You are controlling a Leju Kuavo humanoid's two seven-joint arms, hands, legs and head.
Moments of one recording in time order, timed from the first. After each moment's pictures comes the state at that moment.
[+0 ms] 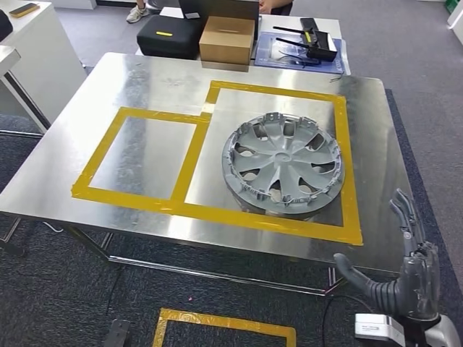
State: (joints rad) left arm -0.10 -0.18 0.74 -0.21 -0.86 0.21 -0.32; right arm 0.38 -0.22 -0.08 -2.06 0.64 -0.48 -0.41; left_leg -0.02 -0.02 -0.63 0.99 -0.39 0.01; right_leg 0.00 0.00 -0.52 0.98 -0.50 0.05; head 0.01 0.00
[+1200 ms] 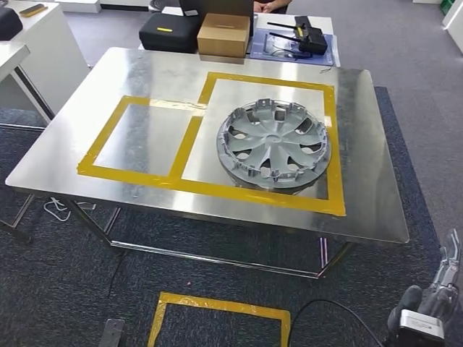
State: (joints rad) left arm -0.11 -0.17 0.78 -0.21 -0.88 0.22 -0.33; right arm 0.43 0.33 -0.41 -1.94 0.42 -0.37 -0.66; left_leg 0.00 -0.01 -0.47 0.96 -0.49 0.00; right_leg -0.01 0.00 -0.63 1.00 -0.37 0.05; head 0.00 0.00
